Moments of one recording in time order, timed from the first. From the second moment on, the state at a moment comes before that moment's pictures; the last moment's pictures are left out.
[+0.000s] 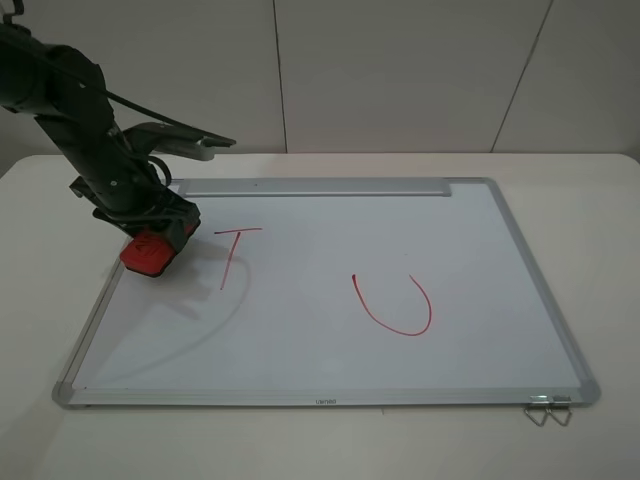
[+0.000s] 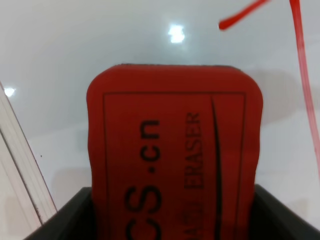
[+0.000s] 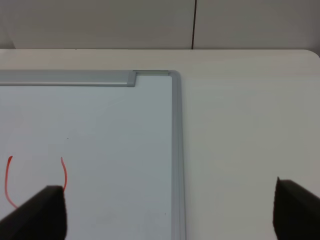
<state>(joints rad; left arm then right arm) -0.26 1.92 -1.16 -0.04 0.61 0.02 -0.06 0.00 -0.52 0.03 1.07 -0.03</state>
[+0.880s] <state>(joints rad) -0.36 2.22 -1.48 0.00 0.81 -0.19 -0.06 0.00 -0.52 0.03 1.07 -0.03</state>
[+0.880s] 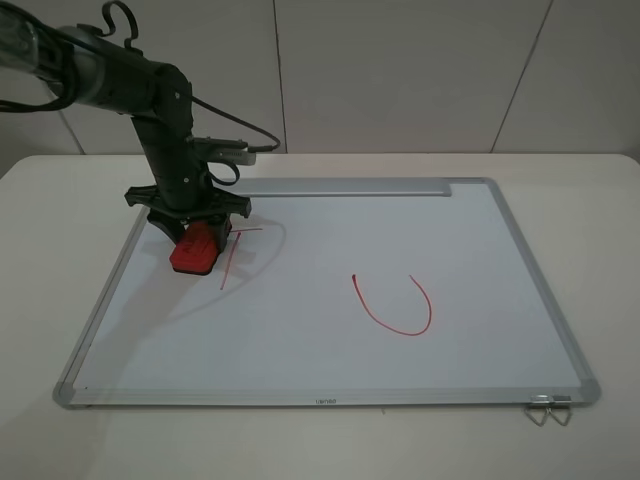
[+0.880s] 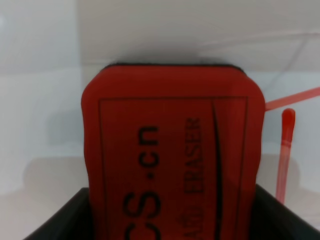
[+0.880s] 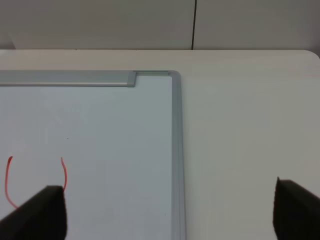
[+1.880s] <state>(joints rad) -0.54 2.27 -1.55 0.02 0.83 -0.16 -0.06 0.00 -0.52 0.03 1.07 -0.03</state>
